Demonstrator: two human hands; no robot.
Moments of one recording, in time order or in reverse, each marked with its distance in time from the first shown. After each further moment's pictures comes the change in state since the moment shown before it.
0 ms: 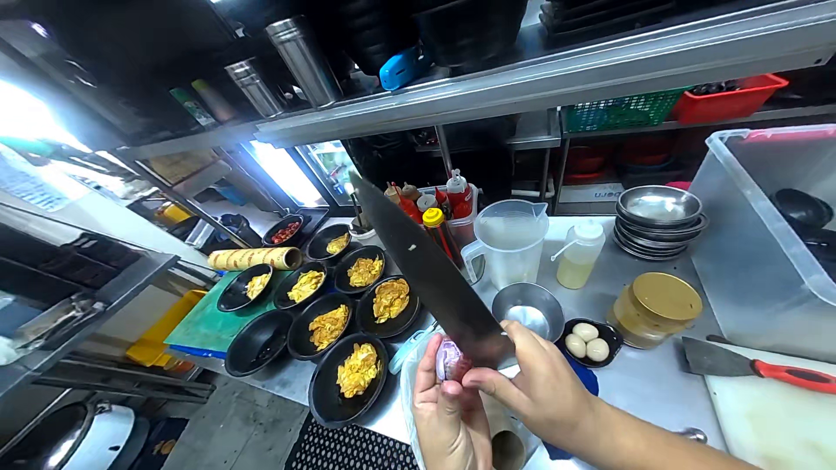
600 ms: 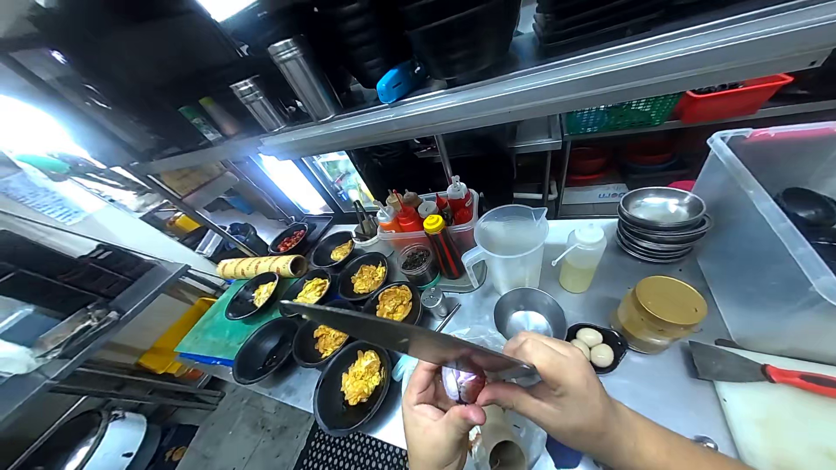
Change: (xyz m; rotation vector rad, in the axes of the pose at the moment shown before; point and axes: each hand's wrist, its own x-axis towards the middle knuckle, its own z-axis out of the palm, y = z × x) left_hand 0.032 0.016 -0.013 0.250 -0.485 0.071; right_hand 0.001 0.016 -0.018 0.164 0.056 -0.177
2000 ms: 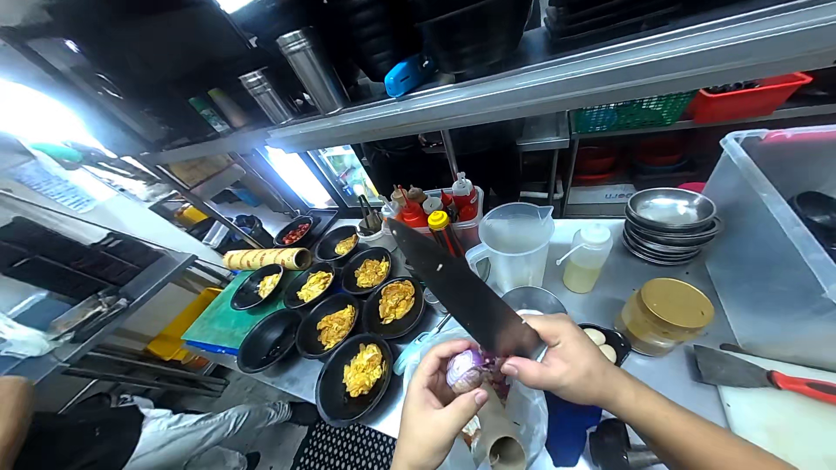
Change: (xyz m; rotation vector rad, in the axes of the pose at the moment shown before) left_hand -0.004 0.010 -0.024 0.281 -0.090 -0.254; right_hand 0.010 0.031 -0.018 0.330 -0.244 0.263
